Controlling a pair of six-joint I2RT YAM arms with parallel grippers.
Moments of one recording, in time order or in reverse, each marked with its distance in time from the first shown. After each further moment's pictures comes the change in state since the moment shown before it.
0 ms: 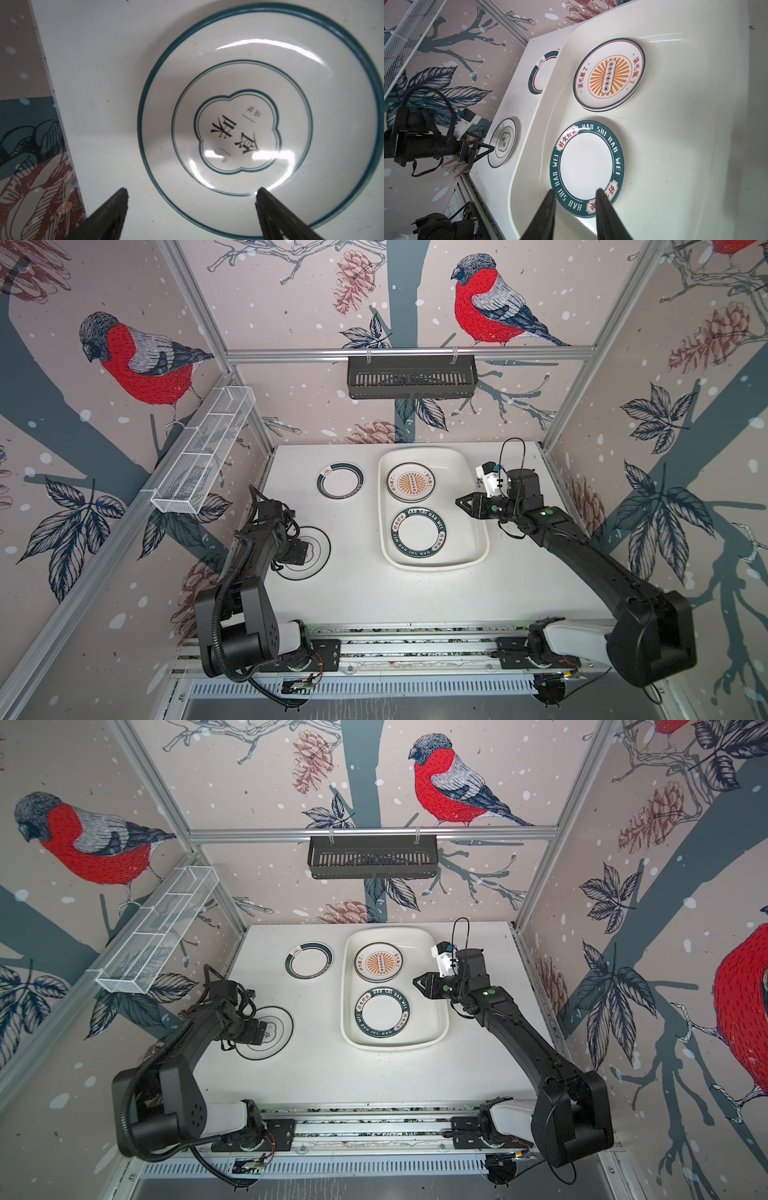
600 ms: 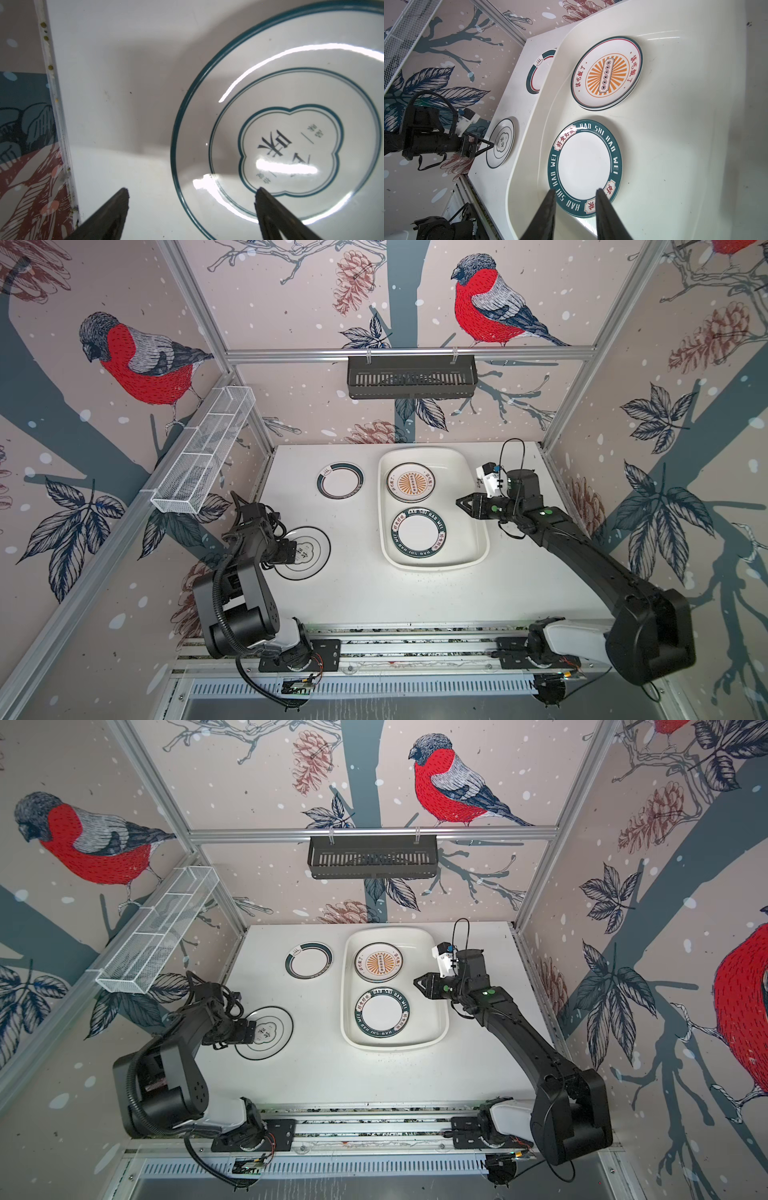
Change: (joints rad) left arm 0.132 0.101 0.015 0.060 0.058 0.003; right arm -0.008 0.008 -0.006 0.006 -0.002 0.000
